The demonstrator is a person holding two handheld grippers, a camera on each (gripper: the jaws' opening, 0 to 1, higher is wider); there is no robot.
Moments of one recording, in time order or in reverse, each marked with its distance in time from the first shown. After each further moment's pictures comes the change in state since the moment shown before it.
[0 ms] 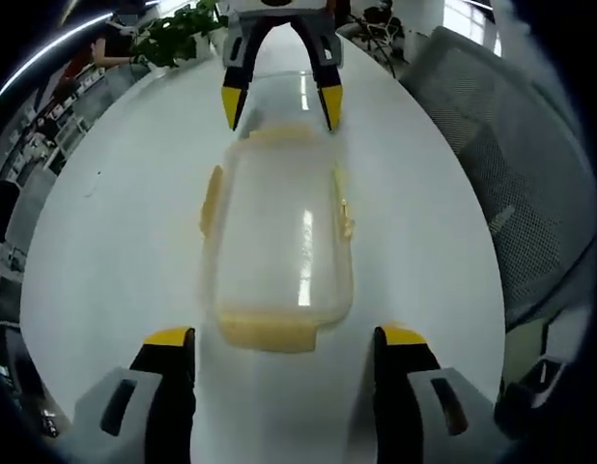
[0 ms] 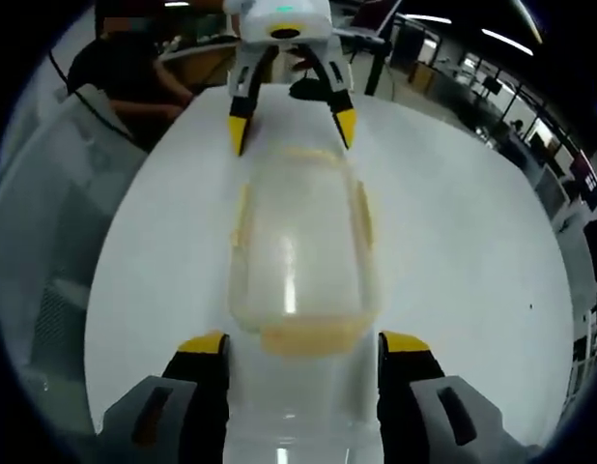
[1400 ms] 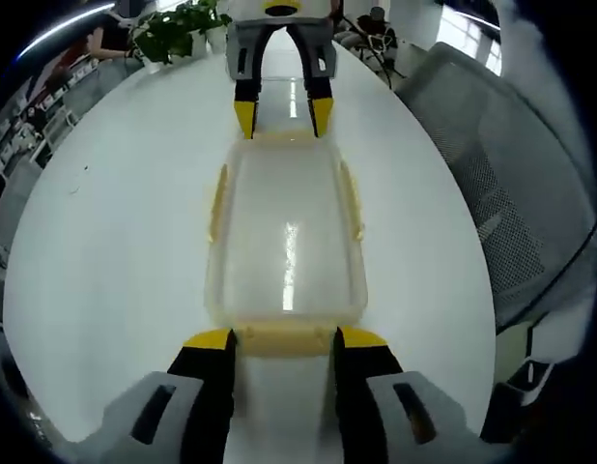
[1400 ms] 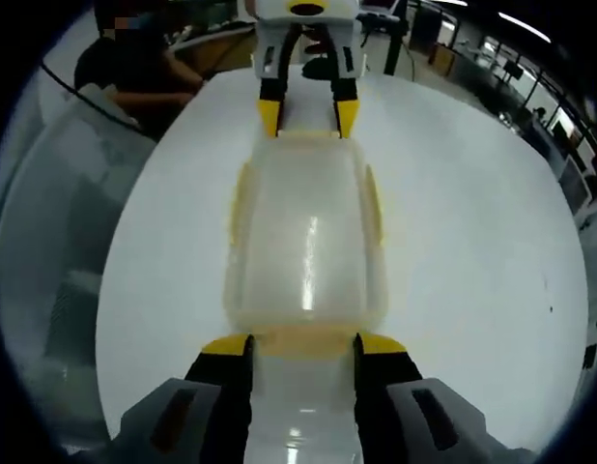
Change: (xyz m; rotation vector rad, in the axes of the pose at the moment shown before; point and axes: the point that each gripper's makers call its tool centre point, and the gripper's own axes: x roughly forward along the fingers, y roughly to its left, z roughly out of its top) left arm 0.002 -0.002 0.006 -0.010 -0.021 -0.091; right arm 0.005 0.006 -0.005 -0.013 0.087 0.108
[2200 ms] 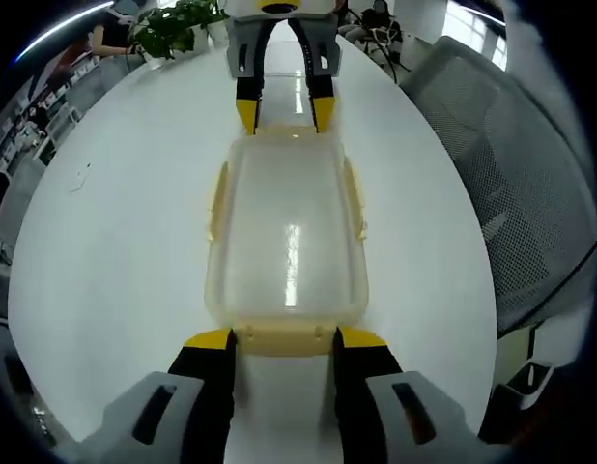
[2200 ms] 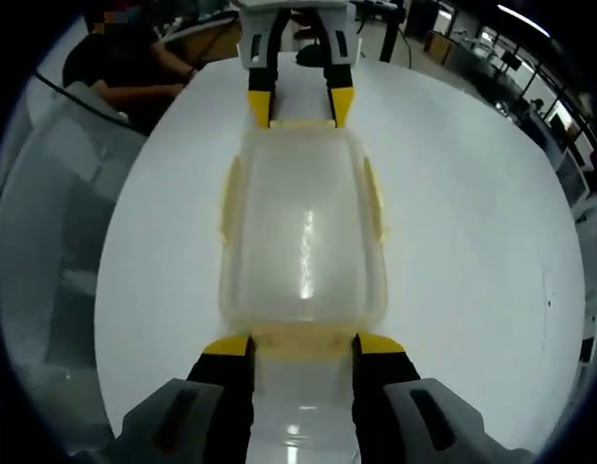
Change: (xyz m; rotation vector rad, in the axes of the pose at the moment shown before) left arm 0.000 -0.003 -0.003 -0.009 0.028 0.035; right arm 0.004 0.000 -0.001 0.019 0.058 -0.022
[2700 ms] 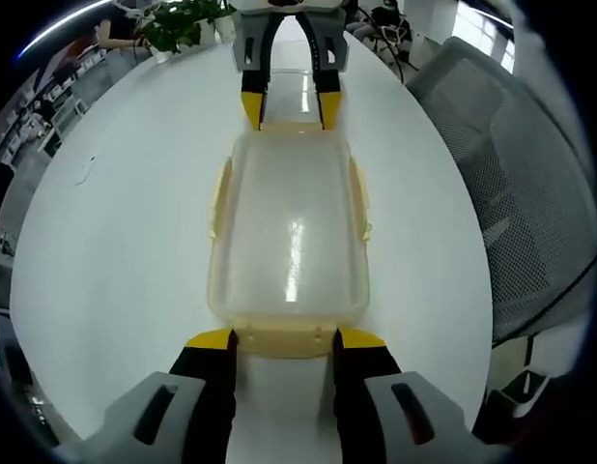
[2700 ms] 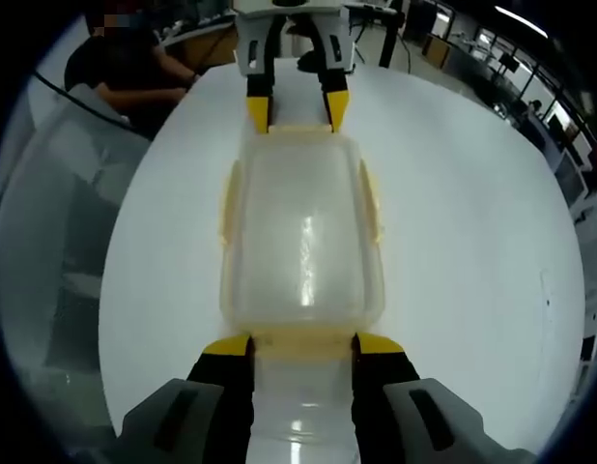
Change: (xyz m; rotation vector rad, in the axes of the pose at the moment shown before) left arm -0.005 -0.003 0.001 -0.028 0.031 0.017; right arm -0.009 0.004 0.003 0.008 -0.029 -0.007
